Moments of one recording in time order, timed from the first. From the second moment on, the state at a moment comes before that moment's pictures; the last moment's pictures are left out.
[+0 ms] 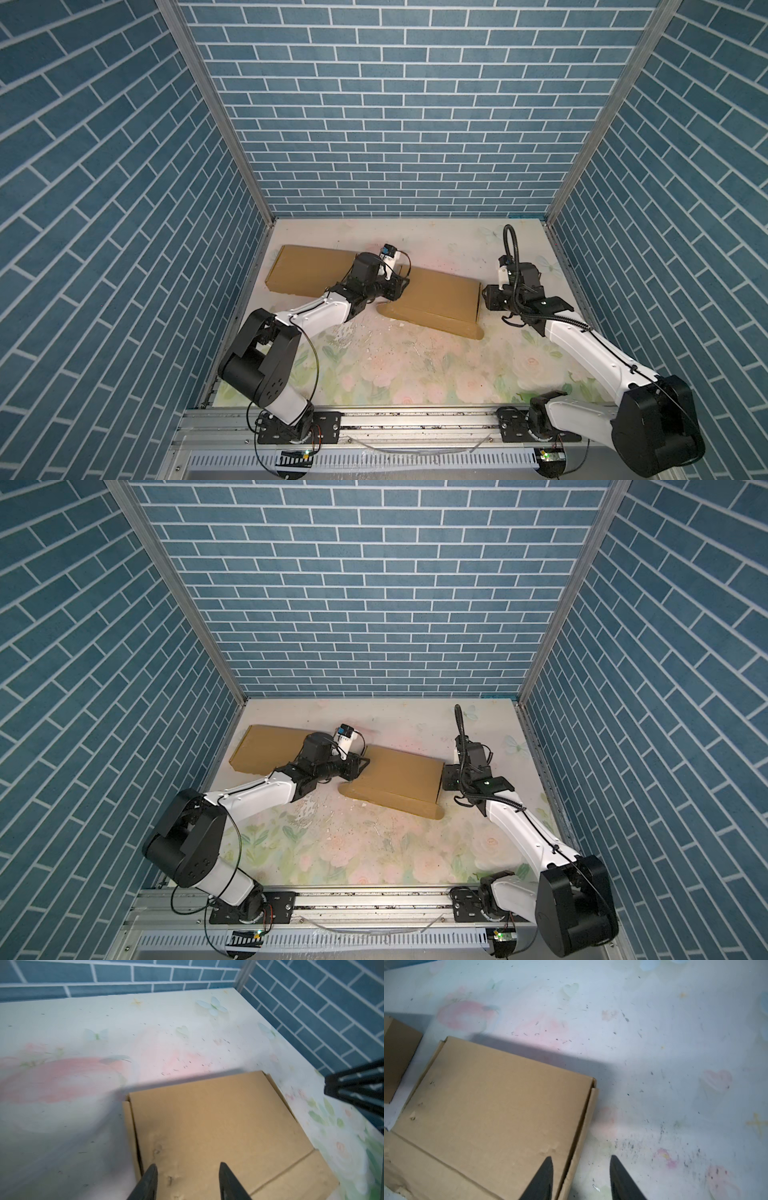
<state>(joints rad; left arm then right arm) -0.50 1.58 0.91 0.11 0.27 -0.23 0.30 1.18 0.75 -0.38 -0.05 0.29</state>
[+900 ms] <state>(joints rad) -0.34 1.90 1.03 0.07 0.55 -0.45 0.06 1.37 0.56 -0.13 -0.67 0.56</state>
